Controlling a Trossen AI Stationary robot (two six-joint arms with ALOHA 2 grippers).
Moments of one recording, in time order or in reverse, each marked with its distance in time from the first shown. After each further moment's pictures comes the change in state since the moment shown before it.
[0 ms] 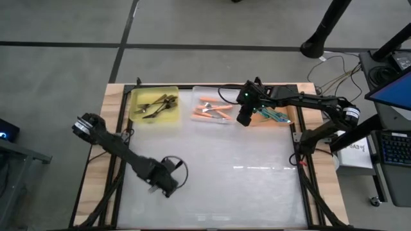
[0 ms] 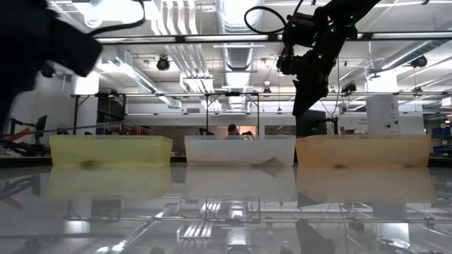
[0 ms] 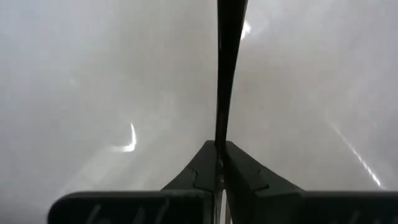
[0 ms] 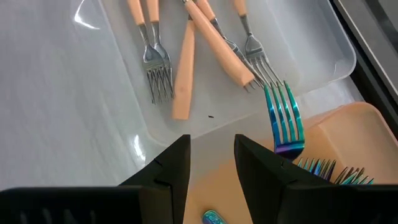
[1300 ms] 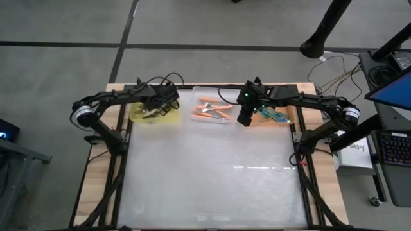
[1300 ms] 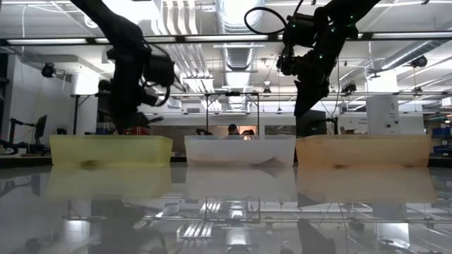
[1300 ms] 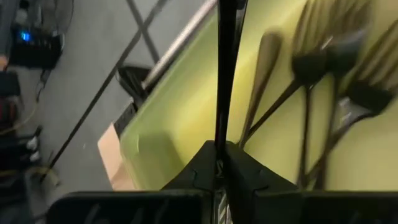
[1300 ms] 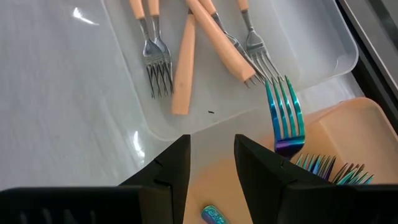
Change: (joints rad) left arm 1.192 -0.104 -0.054 0.021 -0.753 1.135; right arm 0.000 0.000 0.000 -0.016 0.000 -0.017
